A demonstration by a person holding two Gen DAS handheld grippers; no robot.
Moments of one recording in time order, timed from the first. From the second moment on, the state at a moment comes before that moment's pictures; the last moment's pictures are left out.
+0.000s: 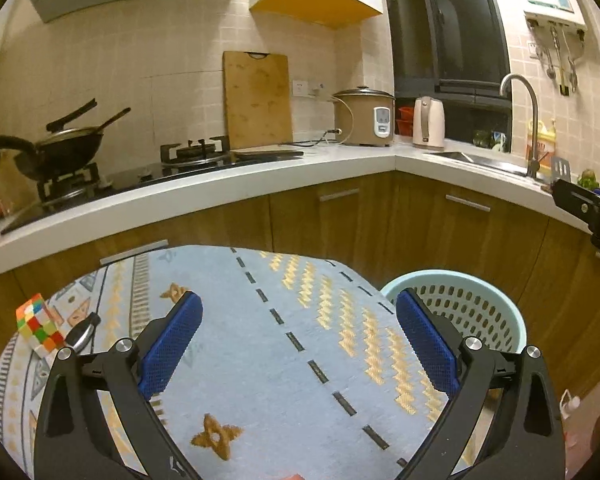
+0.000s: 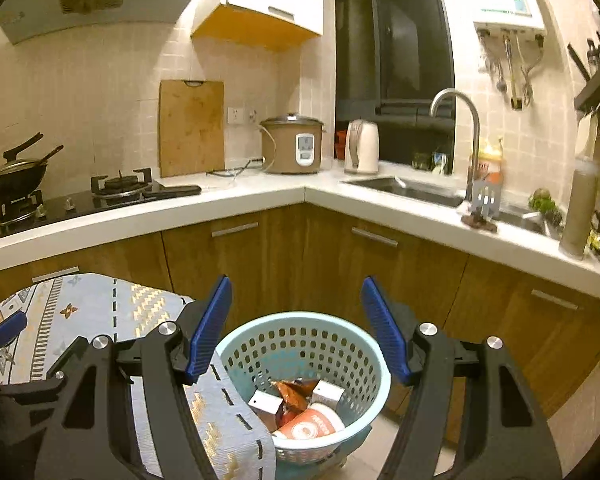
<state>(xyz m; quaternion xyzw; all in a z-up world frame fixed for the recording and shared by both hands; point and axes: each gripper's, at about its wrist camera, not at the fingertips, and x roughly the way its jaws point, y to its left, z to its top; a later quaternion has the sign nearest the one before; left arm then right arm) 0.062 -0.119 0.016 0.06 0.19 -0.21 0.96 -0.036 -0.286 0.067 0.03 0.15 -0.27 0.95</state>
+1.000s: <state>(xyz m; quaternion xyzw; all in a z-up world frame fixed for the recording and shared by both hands) 0.063 -0.114 0.015 0.06 0.19 -0.19 0.96 -0.061 -0.279 0.057 0.04 0.15 -0.25 0.95</state>
